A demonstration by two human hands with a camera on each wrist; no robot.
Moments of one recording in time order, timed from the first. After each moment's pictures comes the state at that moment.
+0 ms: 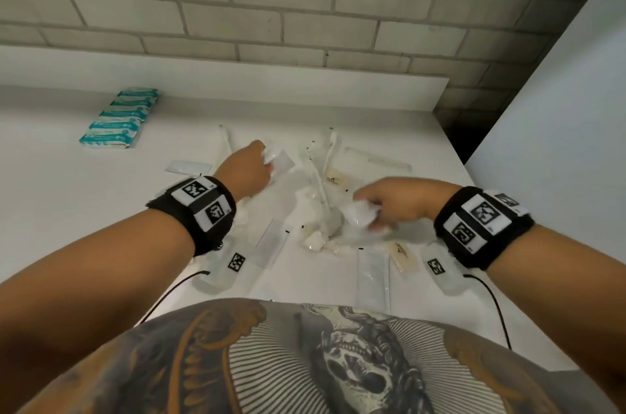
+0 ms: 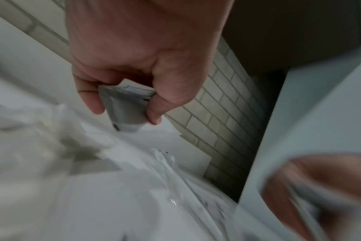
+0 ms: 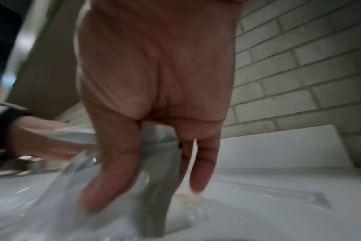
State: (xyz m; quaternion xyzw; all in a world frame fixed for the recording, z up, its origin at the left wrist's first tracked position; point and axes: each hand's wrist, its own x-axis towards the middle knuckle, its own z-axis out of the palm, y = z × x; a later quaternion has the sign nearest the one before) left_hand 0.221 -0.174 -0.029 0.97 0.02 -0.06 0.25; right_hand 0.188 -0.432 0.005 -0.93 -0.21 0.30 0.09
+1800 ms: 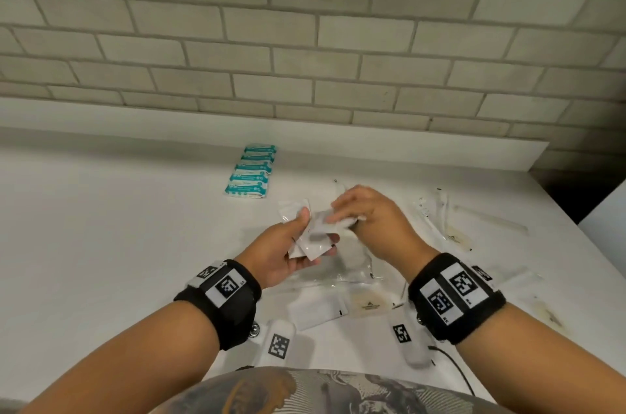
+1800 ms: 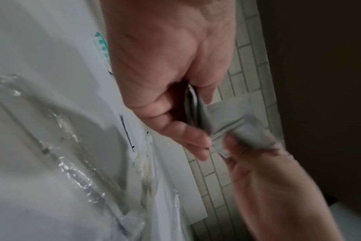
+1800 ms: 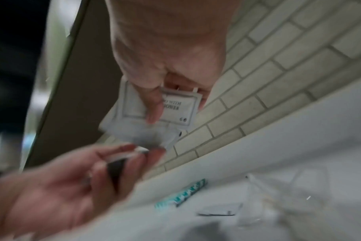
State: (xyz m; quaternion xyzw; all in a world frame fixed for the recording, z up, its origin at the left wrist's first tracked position) left_hand 0.148 0.020 -0.025 0.56 0.08 -0.20 0.80; right_hand 0.175 -0.165 0.008 -0.84 -0.26 -0.05 0.48
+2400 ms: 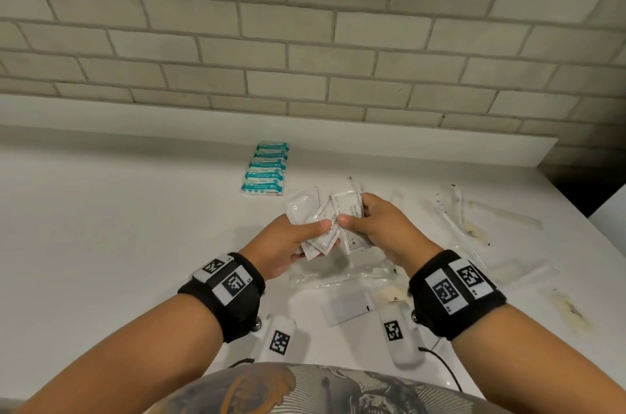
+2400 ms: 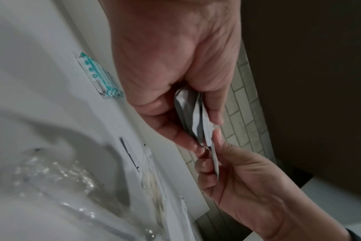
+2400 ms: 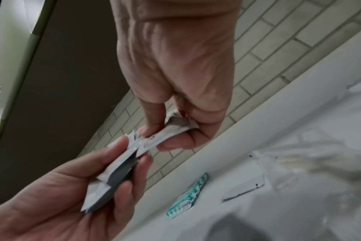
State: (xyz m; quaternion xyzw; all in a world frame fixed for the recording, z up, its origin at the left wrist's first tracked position) left_hand 0.140 0.058 -0.019 0.59 -0.01 -0.18 0.79; right_hand 0.175 -0.126 -0.002 -0.81 -0.05 0.12 0.58
